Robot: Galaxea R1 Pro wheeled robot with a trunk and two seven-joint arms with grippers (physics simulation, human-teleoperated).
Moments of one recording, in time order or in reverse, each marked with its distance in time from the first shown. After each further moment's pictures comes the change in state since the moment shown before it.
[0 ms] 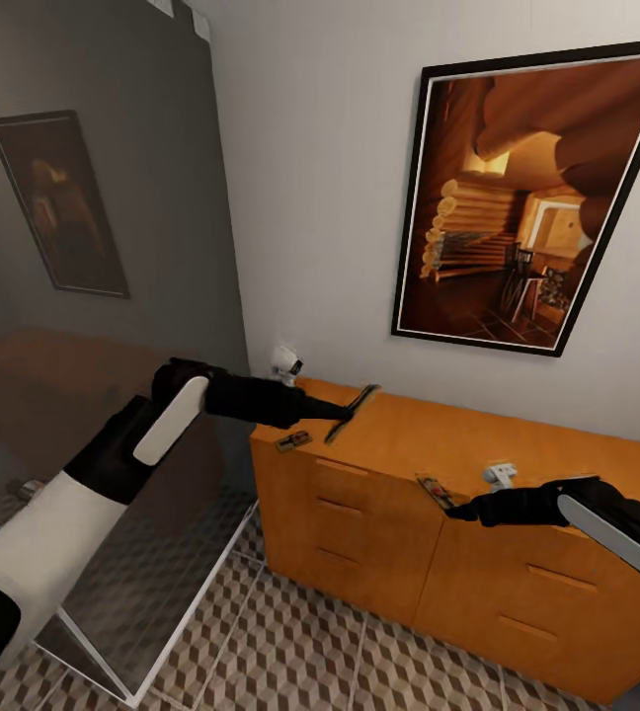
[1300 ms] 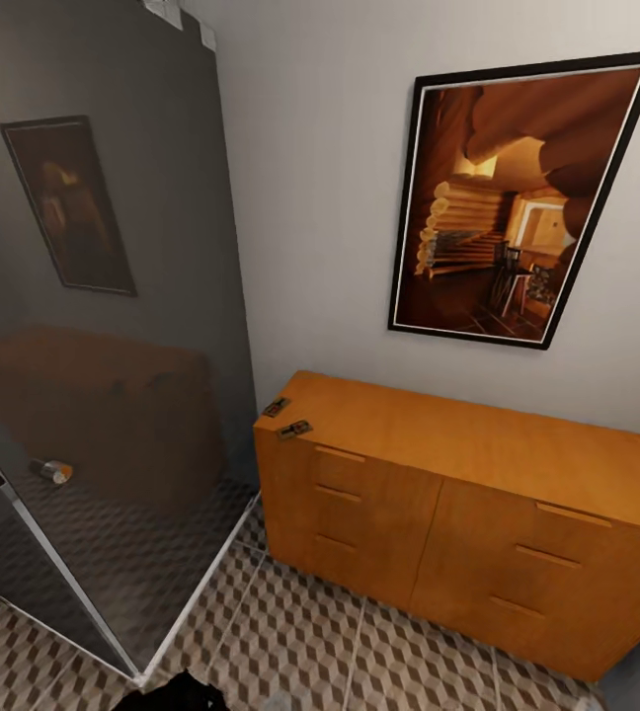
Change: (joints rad) left arm 0.534 -0.110 -0.601 0.901 -0.133 -0.725 0.018; right arm 0.377 0.078 0.580 0.461 -0.005 -0.479 -0.014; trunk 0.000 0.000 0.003
